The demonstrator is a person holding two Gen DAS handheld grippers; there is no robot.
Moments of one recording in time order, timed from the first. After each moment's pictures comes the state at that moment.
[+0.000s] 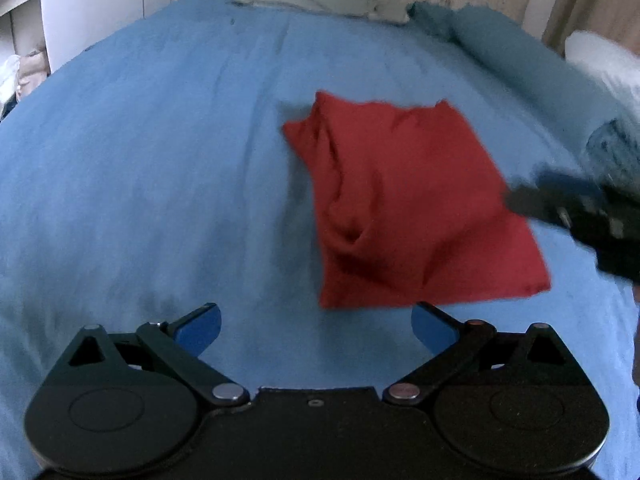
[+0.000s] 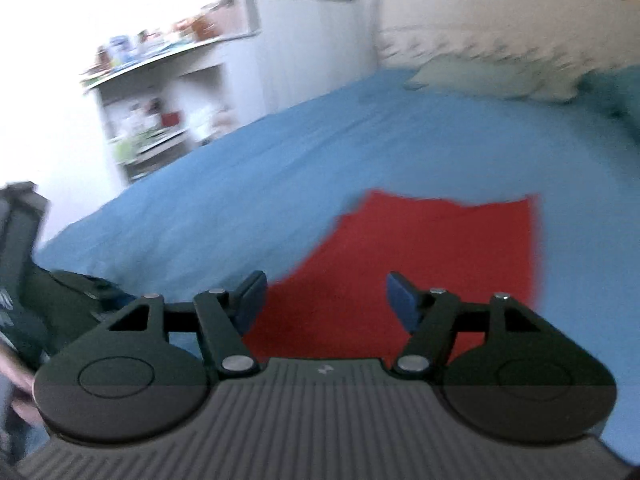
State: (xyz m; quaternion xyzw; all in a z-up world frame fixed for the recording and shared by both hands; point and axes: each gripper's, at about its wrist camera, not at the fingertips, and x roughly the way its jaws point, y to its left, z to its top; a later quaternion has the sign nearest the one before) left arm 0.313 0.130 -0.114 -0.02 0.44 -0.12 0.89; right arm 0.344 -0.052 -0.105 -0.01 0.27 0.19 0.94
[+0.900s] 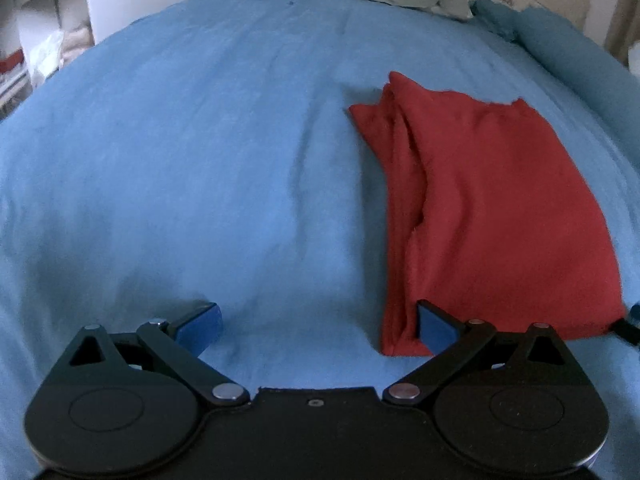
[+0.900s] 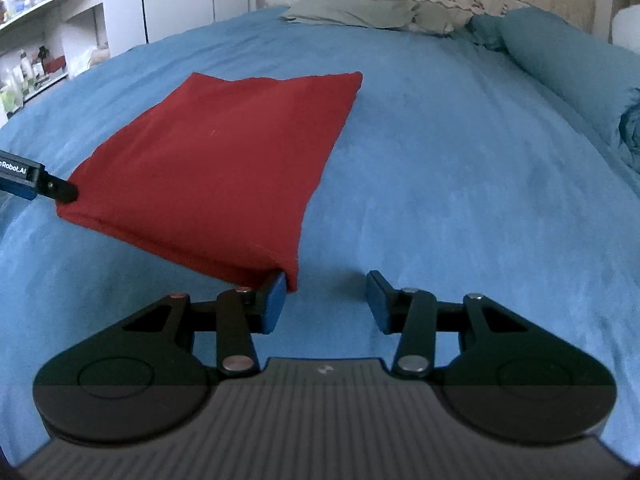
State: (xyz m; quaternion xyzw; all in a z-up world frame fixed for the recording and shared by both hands) left arm 0.353 0.131 -0.154 -0.01 0.46 -0.03 0.89; right arm 0.328 -0.139 -0.187 -0.04 0.35 0.04 0.93
